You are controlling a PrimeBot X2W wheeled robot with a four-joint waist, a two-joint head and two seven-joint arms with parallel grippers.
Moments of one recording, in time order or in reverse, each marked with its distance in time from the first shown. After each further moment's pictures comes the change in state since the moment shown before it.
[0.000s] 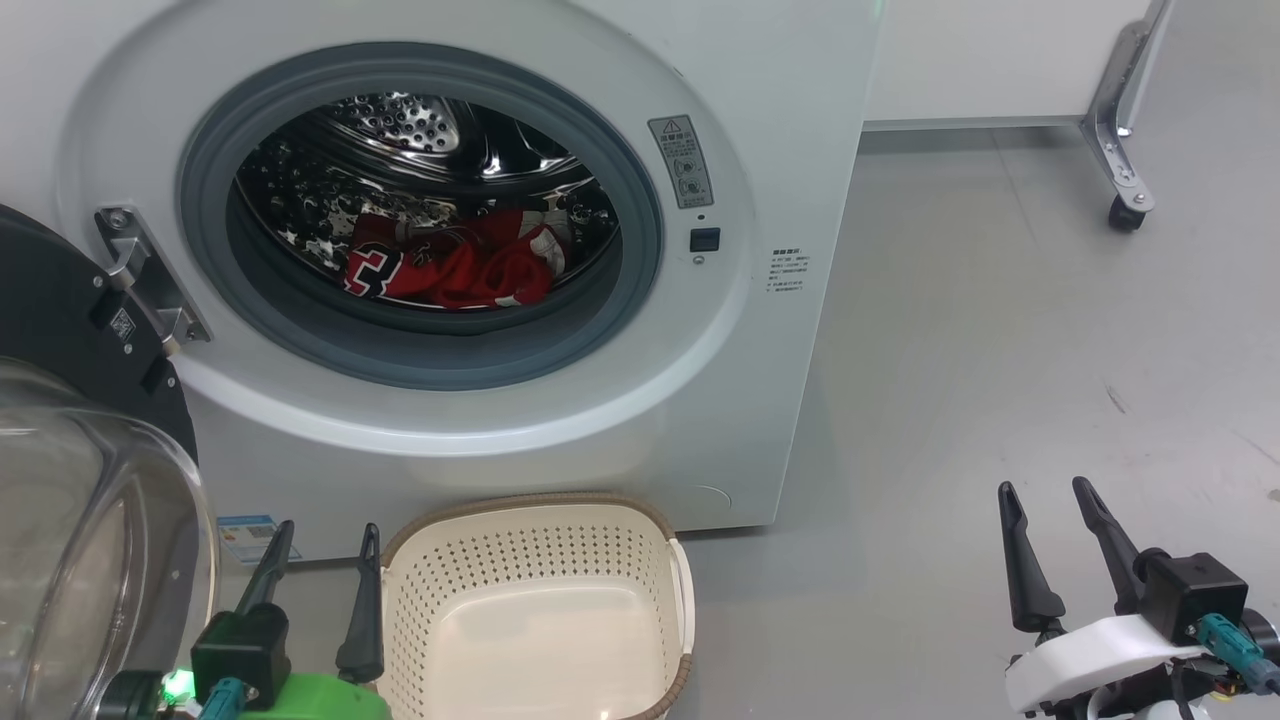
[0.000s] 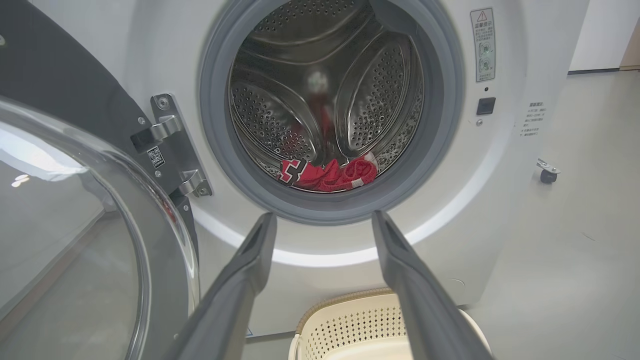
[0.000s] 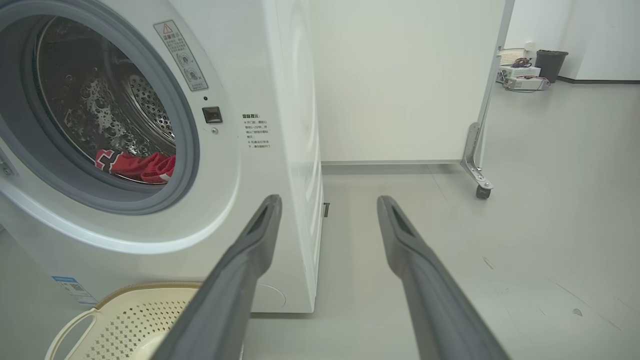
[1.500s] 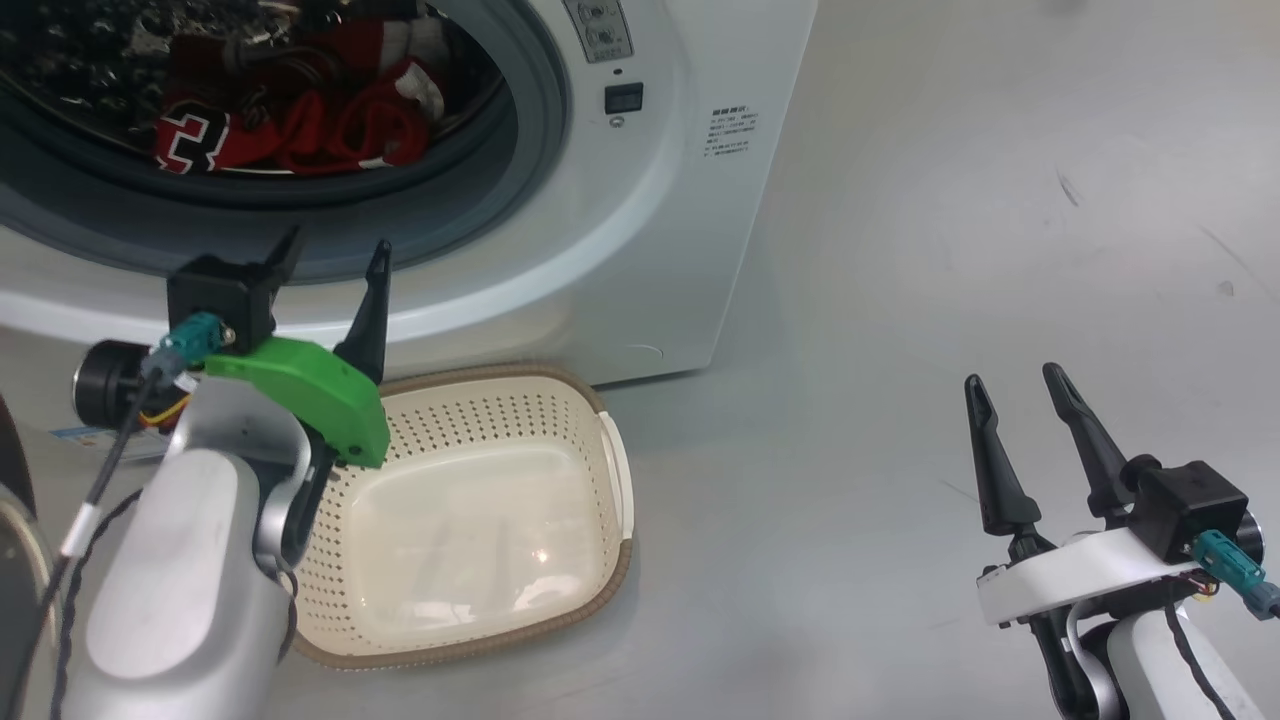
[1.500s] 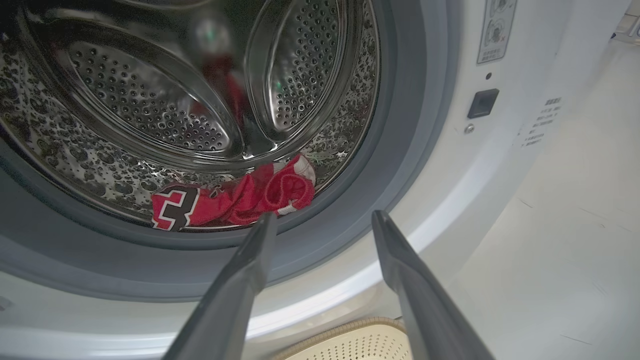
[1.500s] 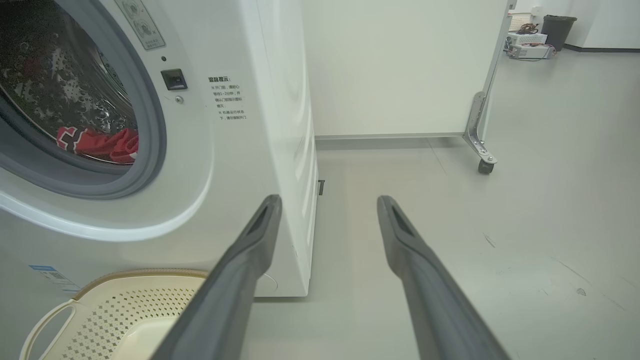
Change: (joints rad) left arm -0.534 0.005 -0.033 0.197 -0.069 -0.128 0.254; right arm -0.112 0.001 0.038 -0.105 -0.003 0.018 0.025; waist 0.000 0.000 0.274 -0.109
